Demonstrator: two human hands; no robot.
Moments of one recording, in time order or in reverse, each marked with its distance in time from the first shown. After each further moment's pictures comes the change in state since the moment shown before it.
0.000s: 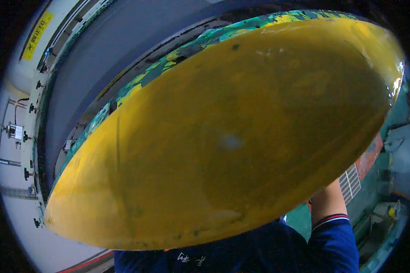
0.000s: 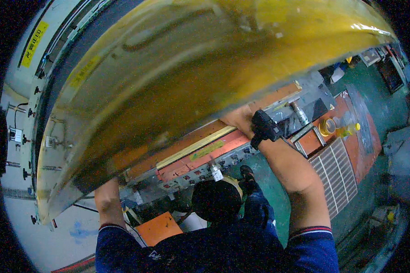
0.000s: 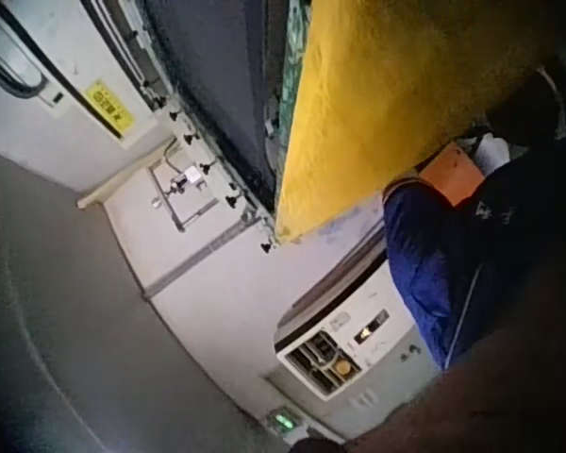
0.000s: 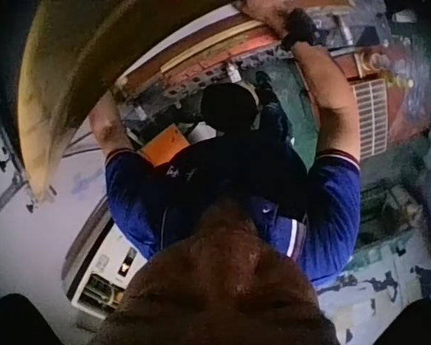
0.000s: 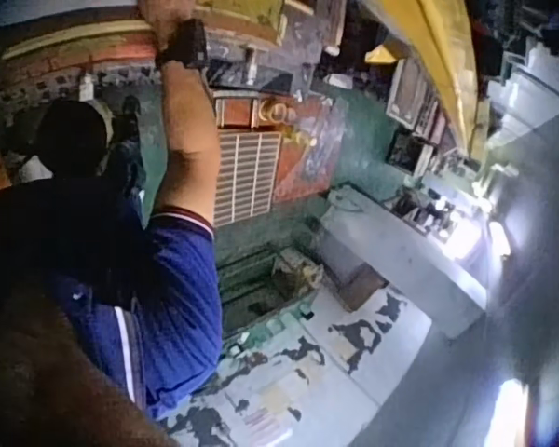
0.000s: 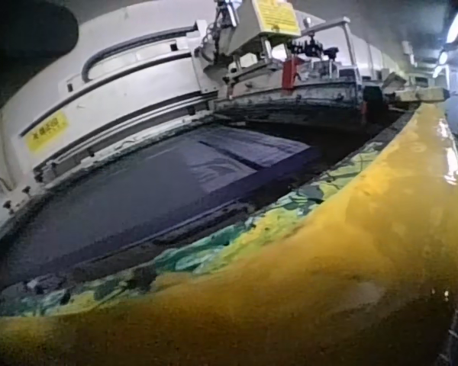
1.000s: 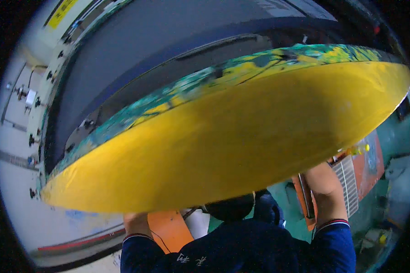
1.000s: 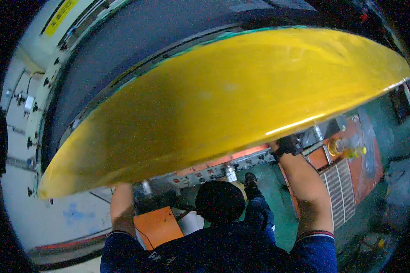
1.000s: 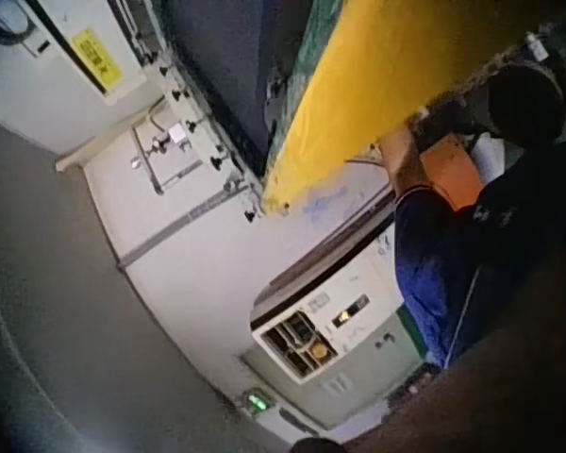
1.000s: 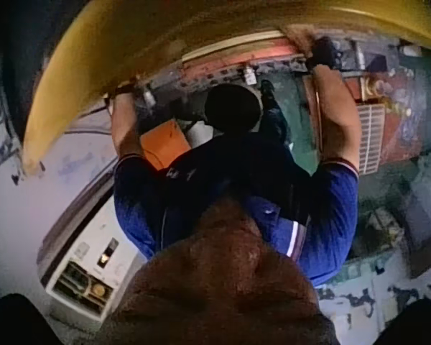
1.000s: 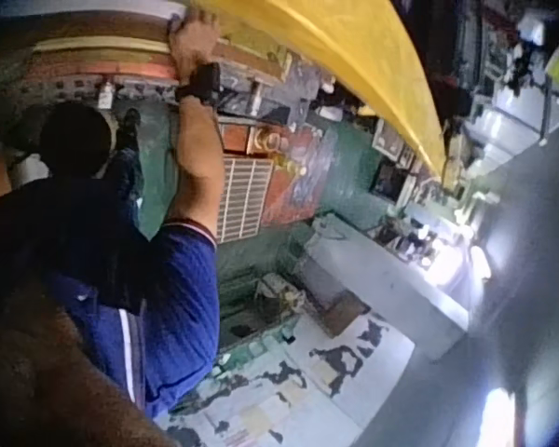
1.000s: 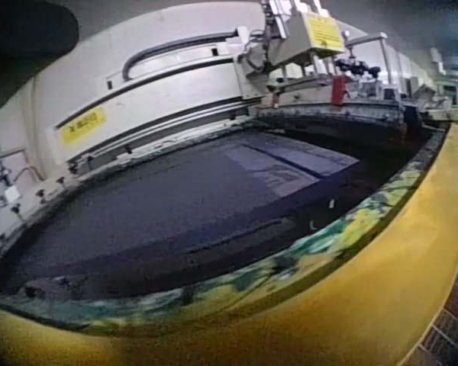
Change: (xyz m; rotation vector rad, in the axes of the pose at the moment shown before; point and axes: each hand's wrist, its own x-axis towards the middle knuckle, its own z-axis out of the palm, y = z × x) left_hand -0.074 -0.058 -0.041 0.387 0.019 0.213; right_hand -0.006 -0.019 -0.007 0.088 0.074 -0.044
